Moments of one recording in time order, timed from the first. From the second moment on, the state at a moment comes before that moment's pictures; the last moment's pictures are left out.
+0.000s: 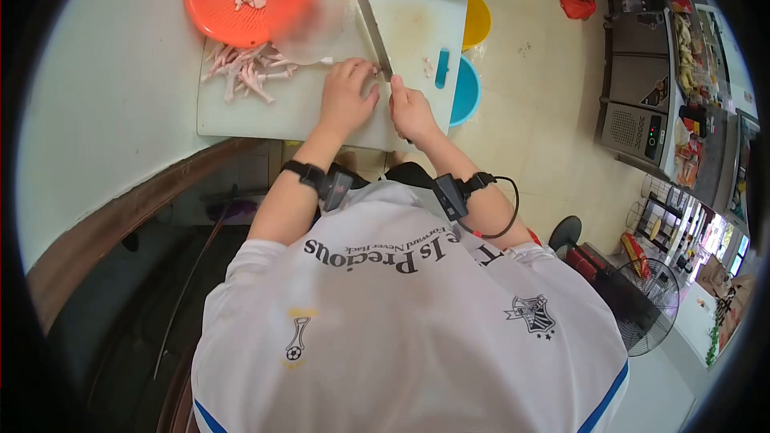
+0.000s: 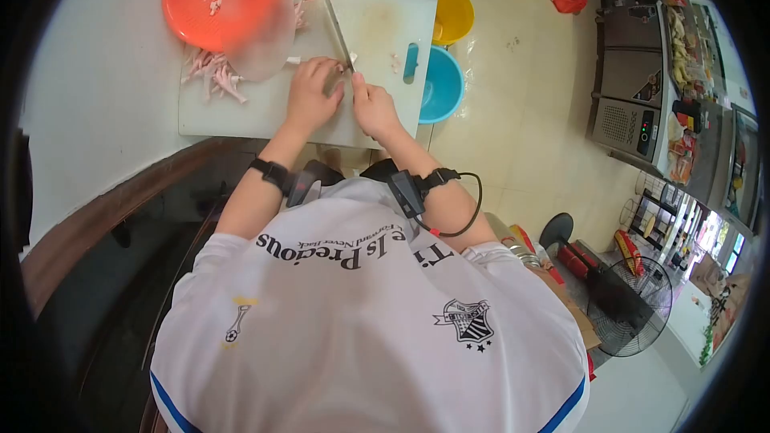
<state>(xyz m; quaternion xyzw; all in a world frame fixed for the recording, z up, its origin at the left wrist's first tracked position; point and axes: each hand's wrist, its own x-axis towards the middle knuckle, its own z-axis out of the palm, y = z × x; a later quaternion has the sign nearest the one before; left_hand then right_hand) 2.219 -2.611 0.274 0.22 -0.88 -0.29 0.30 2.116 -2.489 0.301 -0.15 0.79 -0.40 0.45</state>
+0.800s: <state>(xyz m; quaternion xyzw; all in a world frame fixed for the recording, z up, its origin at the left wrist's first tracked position) 2.206 -2.612 0.246 0.24 -0.89 -0.28 0.27 2.109 -2.484 0.309 -0.09 0.73 -0.44 0.51</state>
